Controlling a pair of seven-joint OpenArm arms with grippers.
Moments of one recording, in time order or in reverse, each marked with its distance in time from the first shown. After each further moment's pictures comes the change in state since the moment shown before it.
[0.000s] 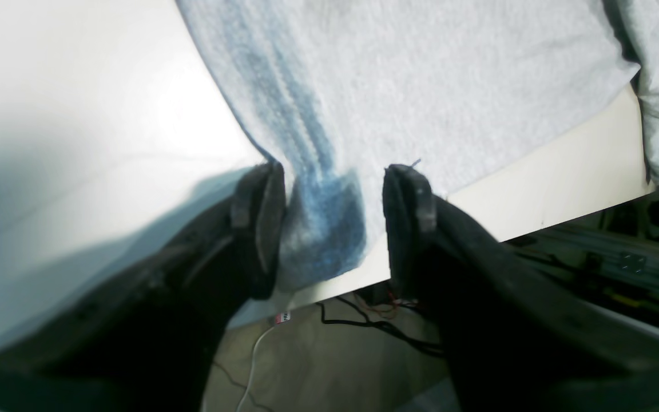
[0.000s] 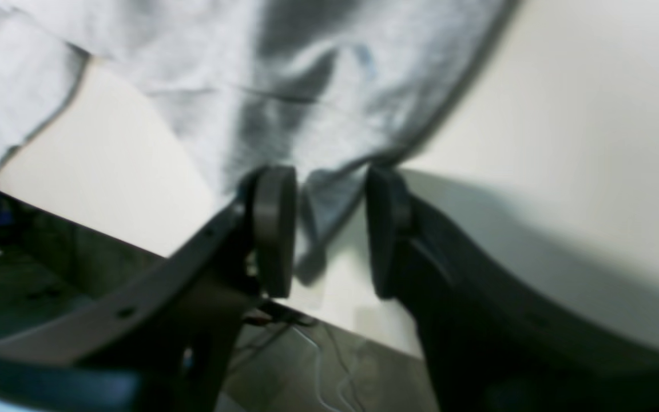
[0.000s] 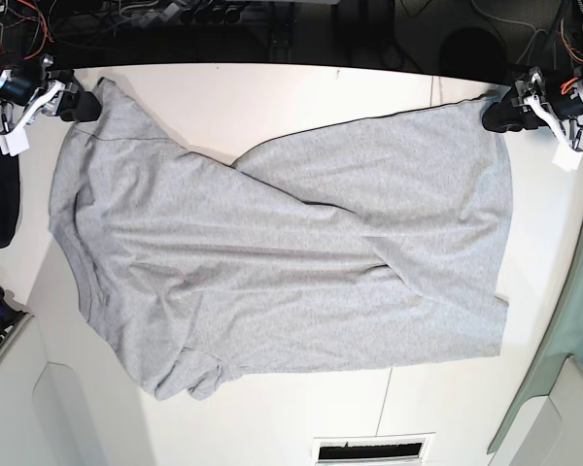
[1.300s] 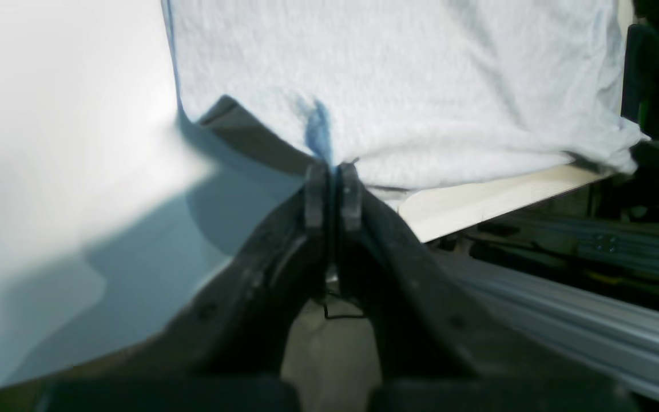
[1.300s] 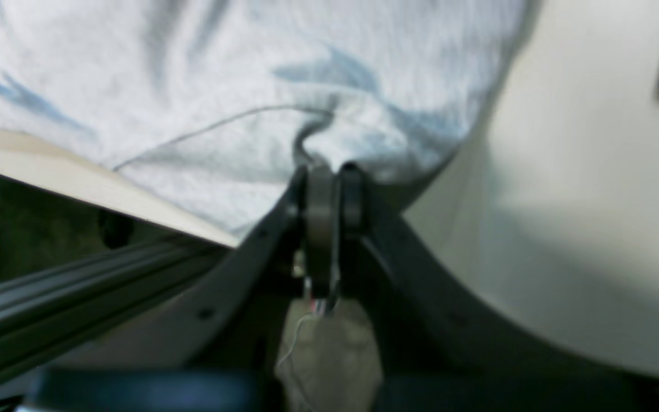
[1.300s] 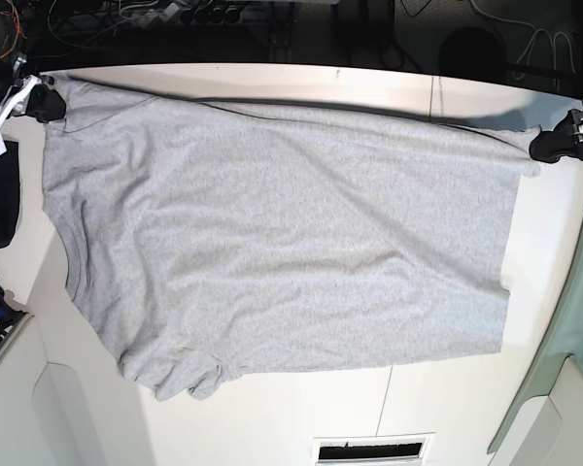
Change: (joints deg) left arm 0.3 -9.9 -4.5 4.5 -18.6 0.8 9.2; right arm -3.5 5.4 6.7 14.1 -1.0 -1.1 -3.9
